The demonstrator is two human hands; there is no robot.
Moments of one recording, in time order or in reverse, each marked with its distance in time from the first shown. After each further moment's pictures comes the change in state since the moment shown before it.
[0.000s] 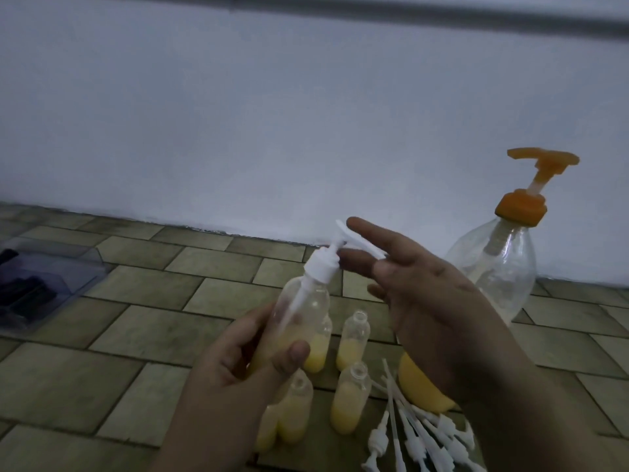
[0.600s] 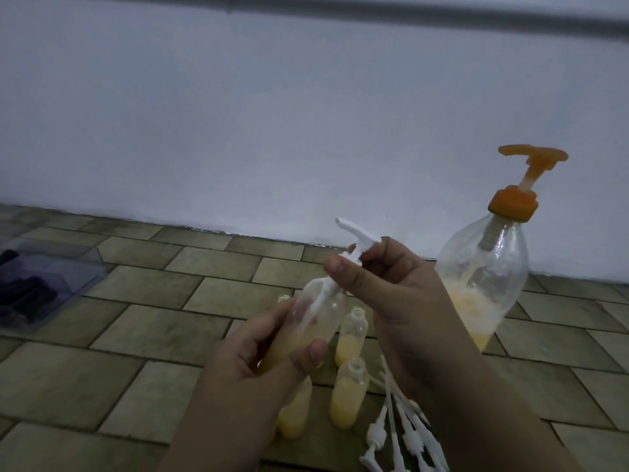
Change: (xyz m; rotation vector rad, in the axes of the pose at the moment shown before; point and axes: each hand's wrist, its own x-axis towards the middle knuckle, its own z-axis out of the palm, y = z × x) left_hand -0.002 0.005 0.010 -0.018 -0.027 -0.063; right_hand 0.007 0.012 0.022 0.188 0.227 -0.036
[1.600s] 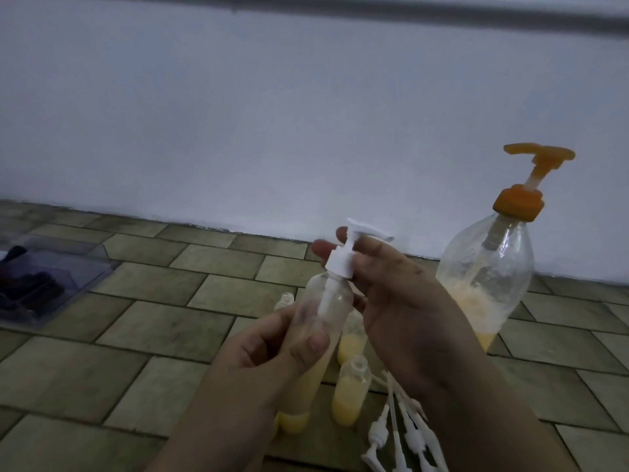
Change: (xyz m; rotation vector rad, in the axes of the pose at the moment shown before) left_hand -0.003 0.013 0.007 -0.199 -0.061 -0.127; right_hand 0.000 0.001 -0.001 0.202 -0.077 0.127
